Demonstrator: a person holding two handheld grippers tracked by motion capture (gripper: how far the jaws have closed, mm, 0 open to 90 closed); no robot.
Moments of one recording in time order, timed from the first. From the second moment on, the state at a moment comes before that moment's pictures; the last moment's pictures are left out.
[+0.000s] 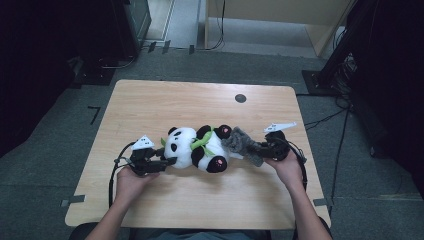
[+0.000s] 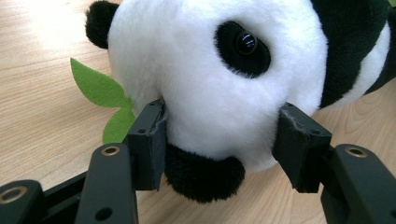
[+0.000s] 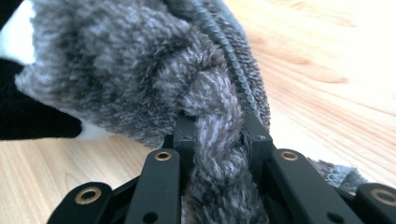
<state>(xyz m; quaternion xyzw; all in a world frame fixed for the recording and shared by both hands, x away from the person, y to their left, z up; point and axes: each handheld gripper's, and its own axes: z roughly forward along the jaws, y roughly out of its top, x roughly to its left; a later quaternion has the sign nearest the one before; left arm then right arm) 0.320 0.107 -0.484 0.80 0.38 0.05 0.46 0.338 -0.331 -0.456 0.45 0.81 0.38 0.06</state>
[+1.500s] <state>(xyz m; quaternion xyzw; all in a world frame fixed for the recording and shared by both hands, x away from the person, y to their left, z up) 0.319 0.107 -0.487 0.80 0.38 0.05 0.46 0.322 -0.258 -0.418 0.34 0.83 0.43 0.07</state>
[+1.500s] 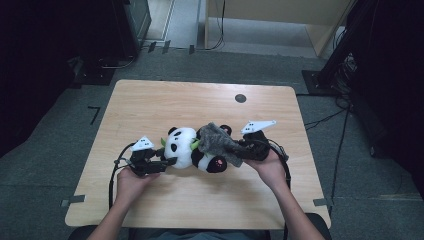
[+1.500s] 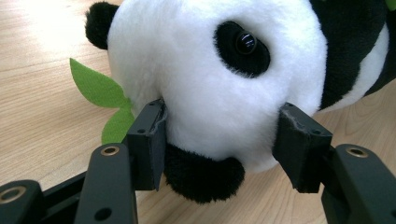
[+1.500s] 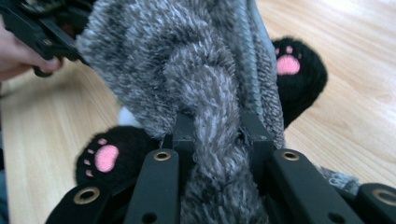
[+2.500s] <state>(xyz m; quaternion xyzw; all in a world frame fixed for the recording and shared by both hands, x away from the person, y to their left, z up) 0.321 0.108 -0.485 0.80 0.38 0.05 0.46 0.334 -0.287 -0.451 0.38 0.84 0.38 0.03</state>
